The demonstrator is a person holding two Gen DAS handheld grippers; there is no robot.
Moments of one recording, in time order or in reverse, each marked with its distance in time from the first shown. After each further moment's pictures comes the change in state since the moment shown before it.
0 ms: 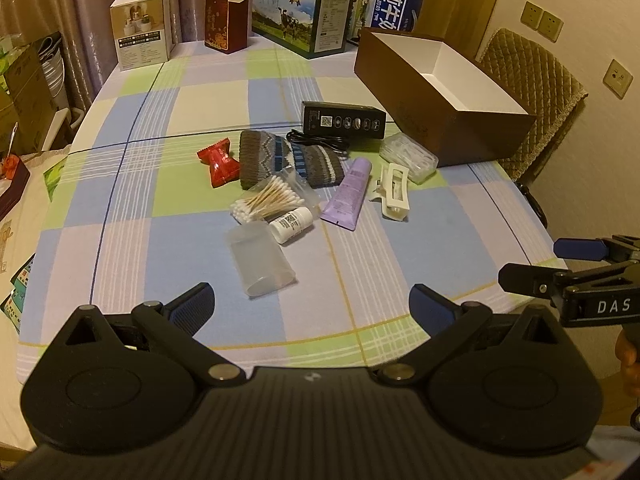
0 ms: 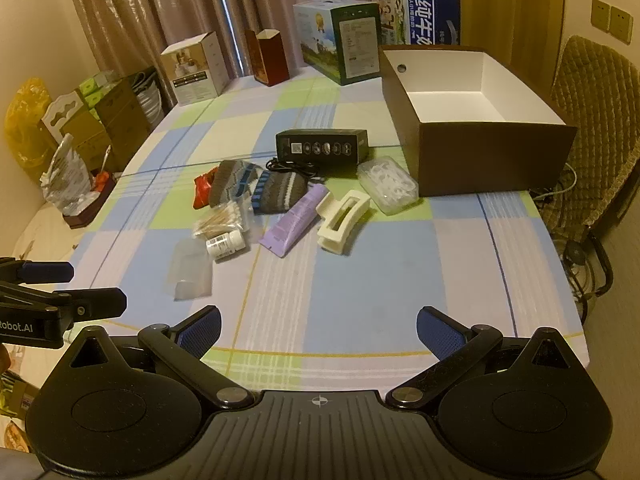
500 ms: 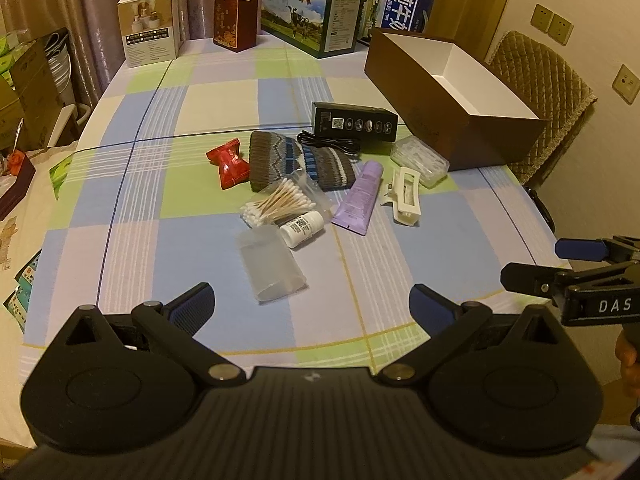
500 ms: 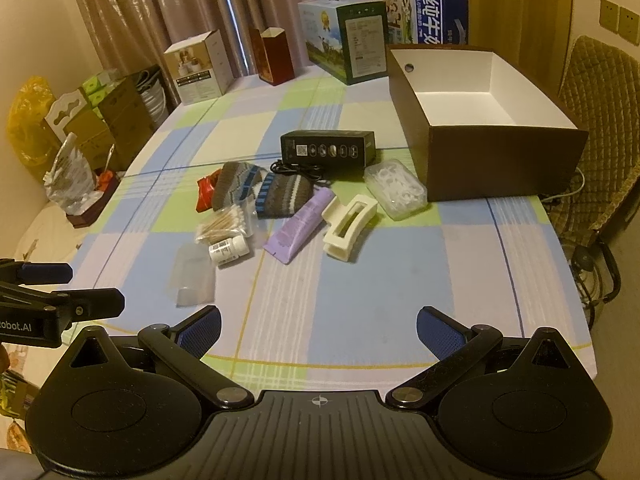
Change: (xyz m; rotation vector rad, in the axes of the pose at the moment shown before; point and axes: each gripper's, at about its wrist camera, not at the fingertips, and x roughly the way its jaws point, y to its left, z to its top) left arm 0.005 0.006 0.007 -0.011 0.009 0.018; right arm 0.010 -0.002 0.009 -0.004 0.008 0.018
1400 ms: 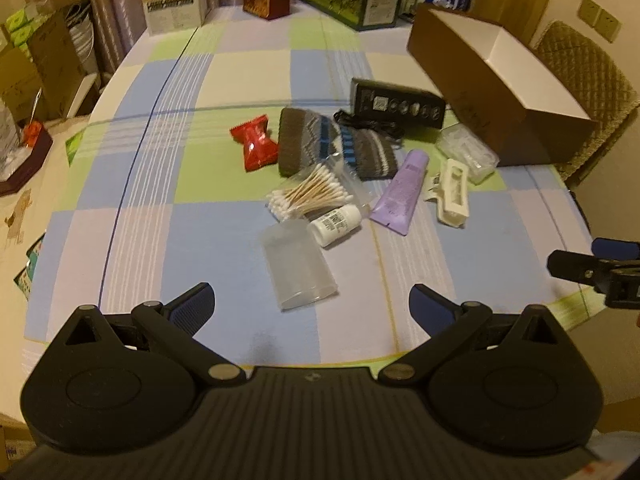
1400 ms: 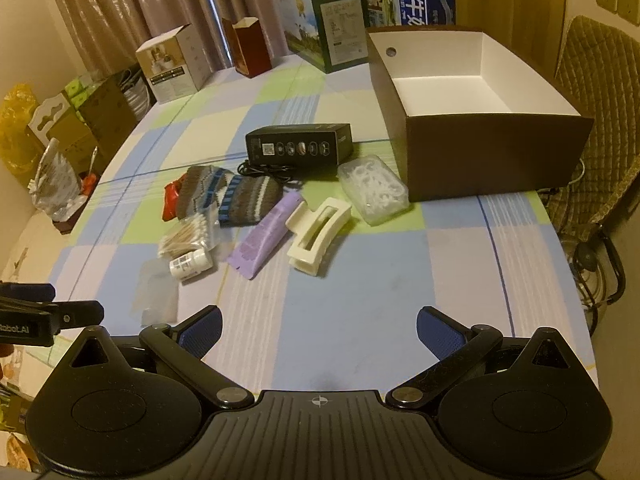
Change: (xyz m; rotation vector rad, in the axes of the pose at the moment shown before) left arm 0.051 0.015 0.018 -0.066 0.095 0.082; right arm 0.041 -0.039 0.023 0.035 0.041 -0.007
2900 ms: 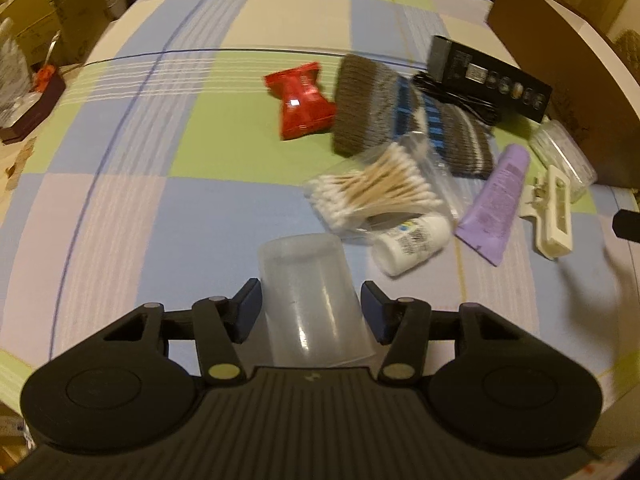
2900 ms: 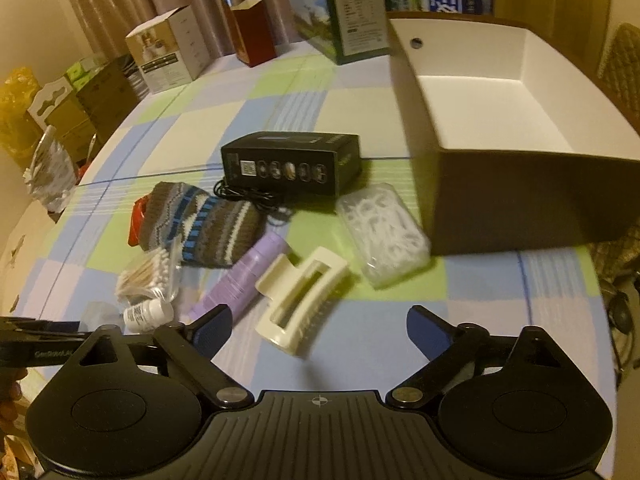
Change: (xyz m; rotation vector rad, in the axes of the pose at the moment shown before) left arm 0.107 0.033 0.015 -0.133 0.101 0.076; right arm 0.091 -0.018 0.061 -0.078 0.041 0.054
